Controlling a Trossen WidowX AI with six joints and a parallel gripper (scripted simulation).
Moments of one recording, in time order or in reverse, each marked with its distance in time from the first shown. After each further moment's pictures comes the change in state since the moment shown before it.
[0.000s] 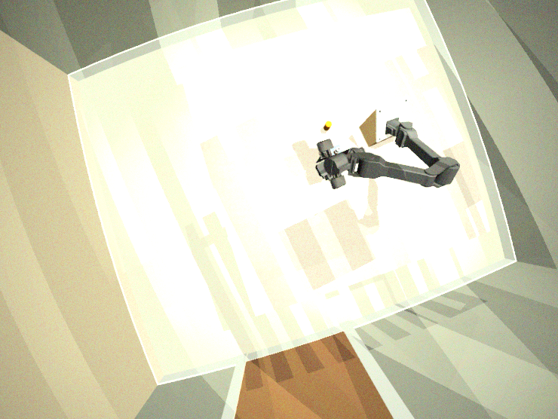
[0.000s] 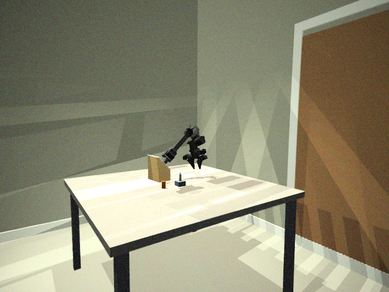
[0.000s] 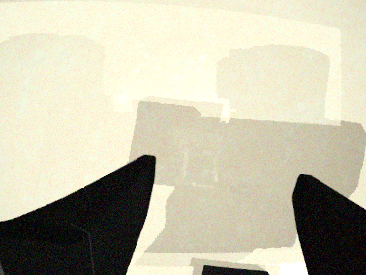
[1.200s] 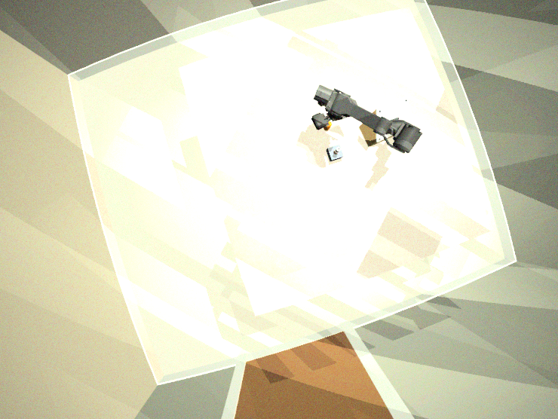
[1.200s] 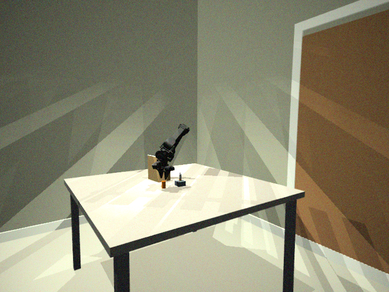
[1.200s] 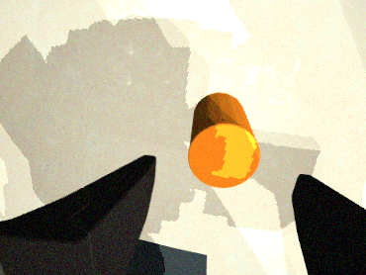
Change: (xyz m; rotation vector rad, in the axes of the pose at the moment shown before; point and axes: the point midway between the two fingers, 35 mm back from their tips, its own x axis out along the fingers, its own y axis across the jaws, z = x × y) arm 0.031 -0.186 -0.156 1.496 0.416 -0.223
